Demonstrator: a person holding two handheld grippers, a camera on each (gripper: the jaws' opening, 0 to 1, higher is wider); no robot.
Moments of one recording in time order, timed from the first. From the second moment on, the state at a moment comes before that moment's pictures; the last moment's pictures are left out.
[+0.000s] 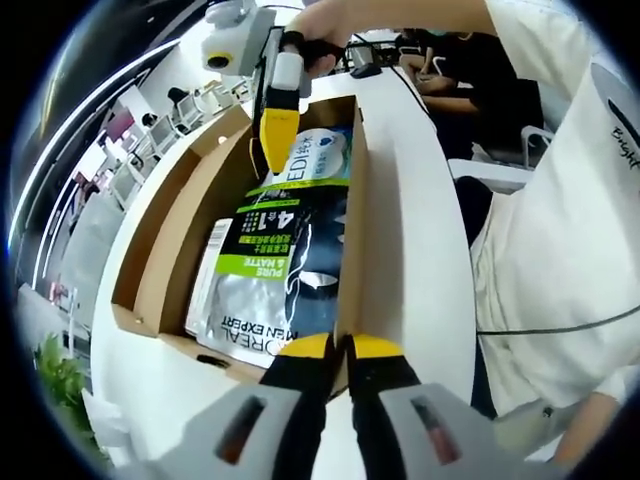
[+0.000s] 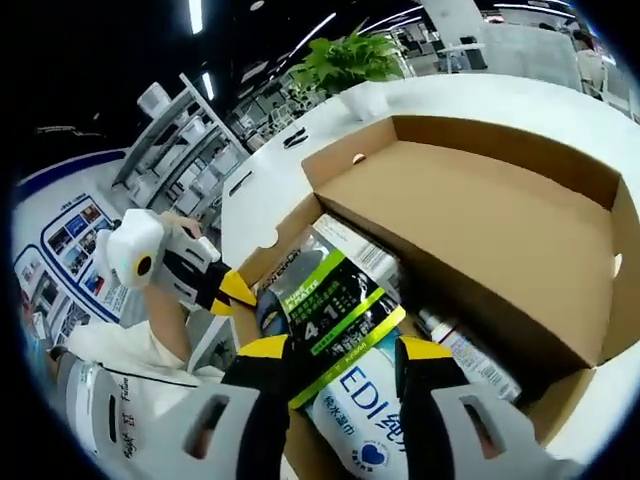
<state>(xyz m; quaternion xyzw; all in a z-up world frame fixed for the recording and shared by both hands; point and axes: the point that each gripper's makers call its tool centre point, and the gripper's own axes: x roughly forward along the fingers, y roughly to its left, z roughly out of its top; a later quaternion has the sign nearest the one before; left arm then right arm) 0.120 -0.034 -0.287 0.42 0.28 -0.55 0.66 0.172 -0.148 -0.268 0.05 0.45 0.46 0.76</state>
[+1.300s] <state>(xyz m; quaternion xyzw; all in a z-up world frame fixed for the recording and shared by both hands) 0.120 -0.034 -0.289 0.44 0.28 -0.55 0.66 0.186 -0.136 -0.249 0.15 0.43 0.48 0.75</state>
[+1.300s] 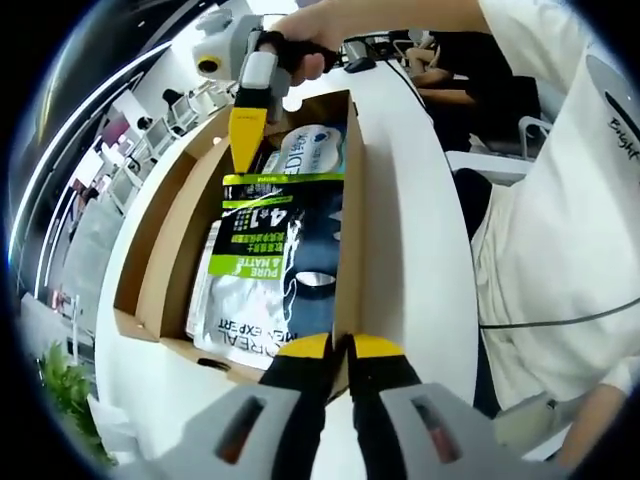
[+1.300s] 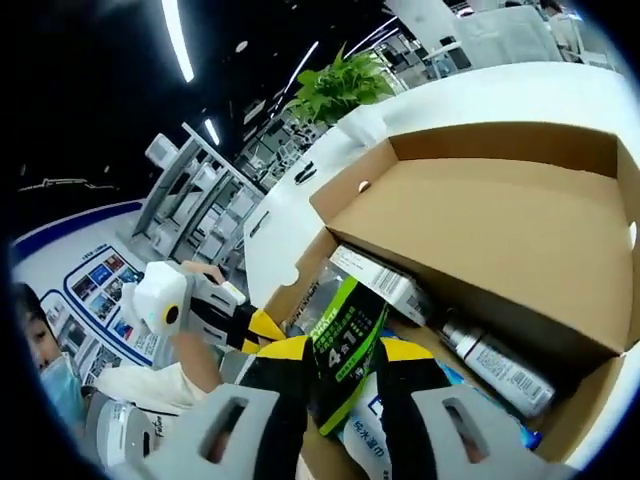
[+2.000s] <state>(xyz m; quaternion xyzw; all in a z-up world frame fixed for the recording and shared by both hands) 0.120 -0.033 -0.289 0.43 0.29 -0.55 0.66 0.179 -0.126 -0.245 0.20 0.43 0.50 0.73</state>
